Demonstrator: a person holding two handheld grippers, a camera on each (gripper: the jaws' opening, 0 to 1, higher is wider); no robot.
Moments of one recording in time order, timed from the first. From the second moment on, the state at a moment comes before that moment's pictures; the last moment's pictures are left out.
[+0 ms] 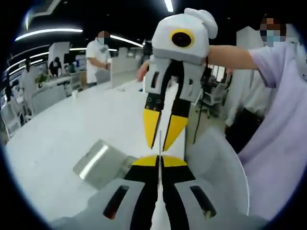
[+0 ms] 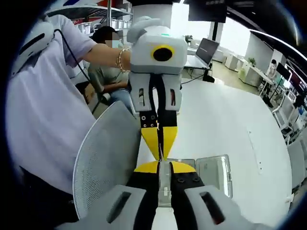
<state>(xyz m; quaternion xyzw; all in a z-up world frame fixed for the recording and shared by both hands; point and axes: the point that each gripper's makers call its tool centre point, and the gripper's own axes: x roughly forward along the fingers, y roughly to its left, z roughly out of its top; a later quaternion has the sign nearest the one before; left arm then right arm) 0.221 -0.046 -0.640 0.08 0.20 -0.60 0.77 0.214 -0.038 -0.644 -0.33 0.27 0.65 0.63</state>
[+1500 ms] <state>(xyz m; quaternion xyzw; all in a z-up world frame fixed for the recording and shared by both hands) 0.220 0.014 -0.640 0.08 0.19 -0.56 0.80 0.227 -0.036 -0.656 -0.31 0.28 0.63 0.66</state>
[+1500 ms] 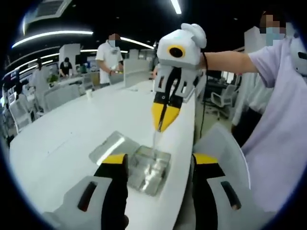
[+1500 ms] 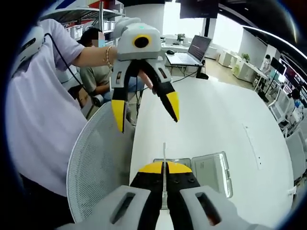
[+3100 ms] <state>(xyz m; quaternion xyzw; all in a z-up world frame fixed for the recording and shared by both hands) 0.206 0.100 -0.639 0.10 0.22 -0.50 0.83 0.253 -0.051 -0.701 -0.29 0.29 0.60 0.69</state>
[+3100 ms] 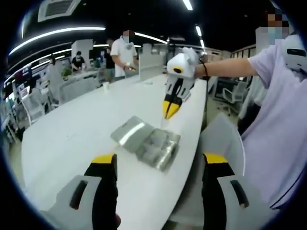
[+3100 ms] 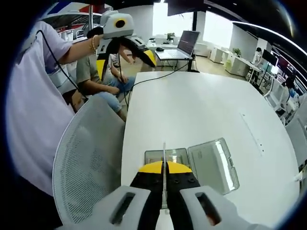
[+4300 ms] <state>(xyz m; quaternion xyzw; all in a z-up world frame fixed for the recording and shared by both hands) 0.208 0.113 -0.650 0.09 0.24 -0.47 0.85 0.261 -0.053 -0.763 -0.29 0.32 0.62 0.66</state>
